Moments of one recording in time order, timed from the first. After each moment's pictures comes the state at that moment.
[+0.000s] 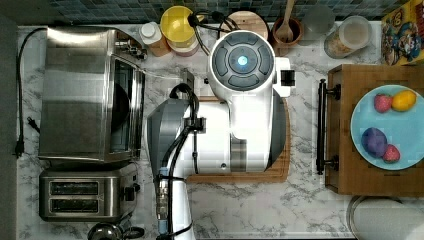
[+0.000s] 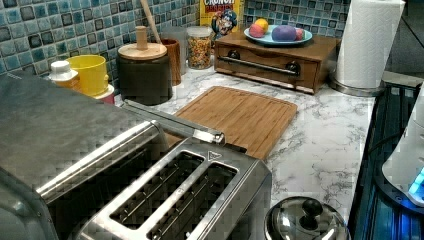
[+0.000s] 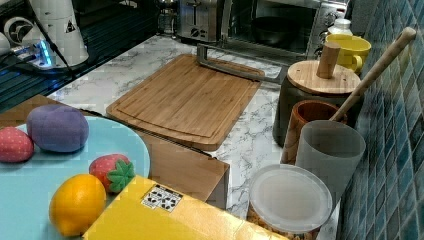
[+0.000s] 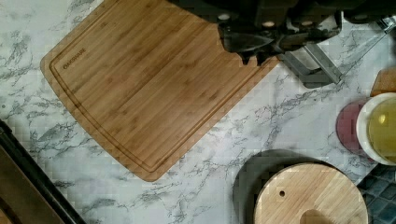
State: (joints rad) arm 0.02 0.05 -0.02 -1.73 -0.02 0.24 0.00
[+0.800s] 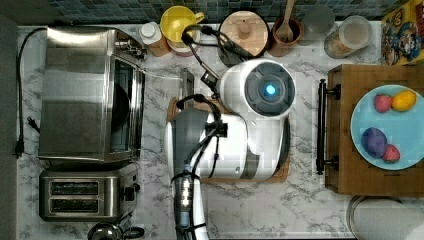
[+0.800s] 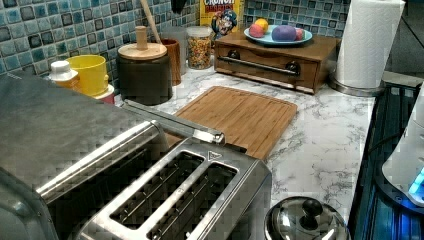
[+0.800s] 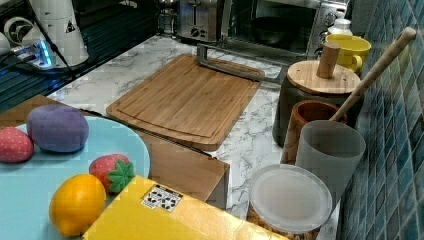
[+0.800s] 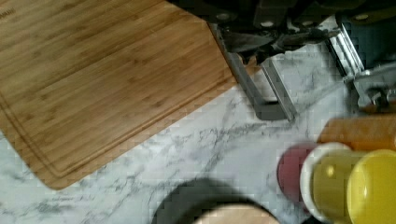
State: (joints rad) arm 0.01 -0.01 -0.06 -1.98 0.22 0.50 -0.38
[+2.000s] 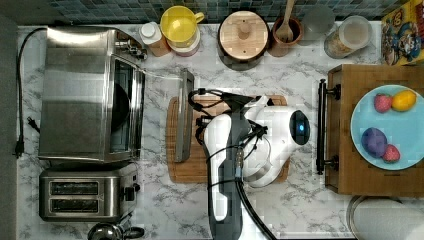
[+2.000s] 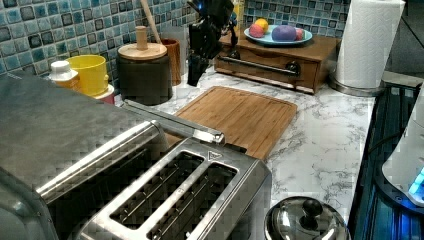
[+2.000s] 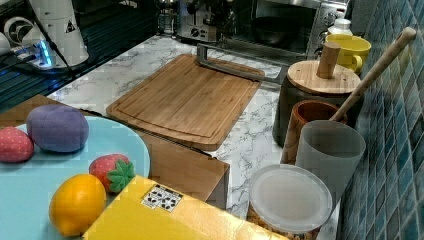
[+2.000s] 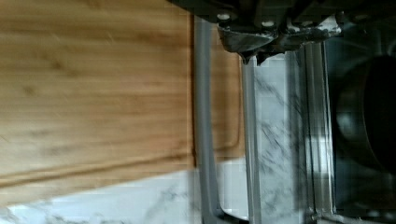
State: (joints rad) arm 0.01 0.09 -0.12 -2.28 0.80 0.64 -1.31
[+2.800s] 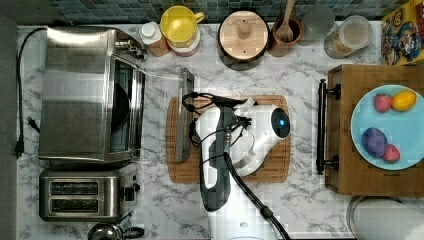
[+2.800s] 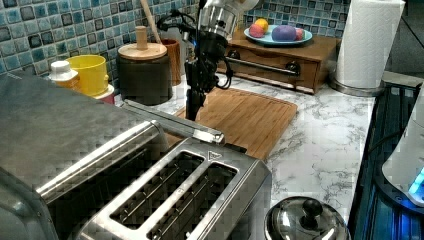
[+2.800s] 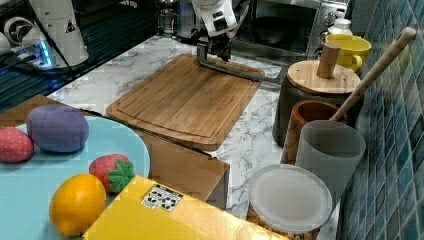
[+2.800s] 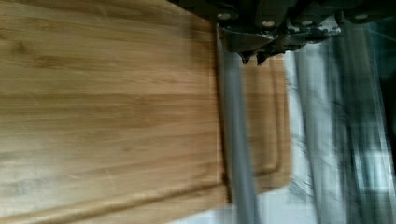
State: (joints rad) arm 0.02 0.25 -0.07 -2.28 0.85 0.71 -1.37
